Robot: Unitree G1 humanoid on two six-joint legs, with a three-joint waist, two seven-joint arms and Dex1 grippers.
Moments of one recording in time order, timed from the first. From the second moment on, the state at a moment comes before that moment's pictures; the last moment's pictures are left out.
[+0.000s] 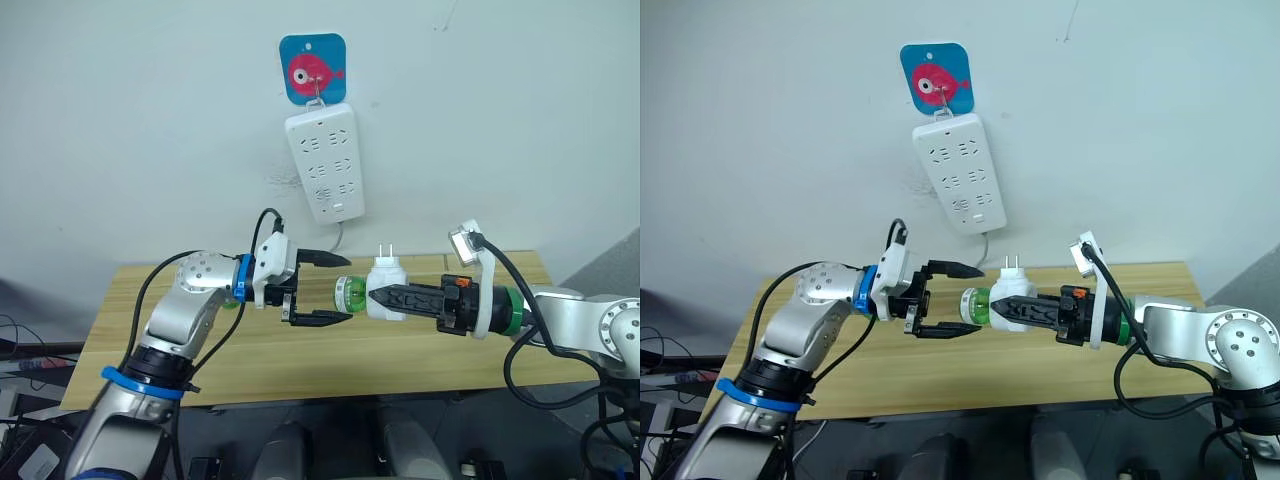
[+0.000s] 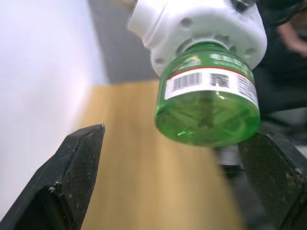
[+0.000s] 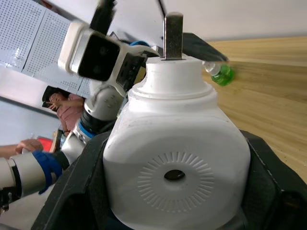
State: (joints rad) left arm -0.42 0.49 -0.15 0.05 -0.39 -0.12 -1.28; right arm -0.35 -0.83 0.06 -0.39 1.94 1.01 -0.01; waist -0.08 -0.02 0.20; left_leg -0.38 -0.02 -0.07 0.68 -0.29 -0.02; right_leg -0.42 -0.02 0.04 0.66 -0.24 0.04
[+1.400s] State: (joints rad) left arm -0.80 0.76 -0.29 -0.04 -0.98 1.31 -1.37; right arm -0.41 -0.83 0.08 -0.49 1.81 1.04 0.18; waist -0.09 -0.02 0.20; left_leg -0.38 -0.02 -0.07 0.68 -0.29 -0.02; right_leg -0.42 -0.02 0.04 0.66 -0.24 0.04
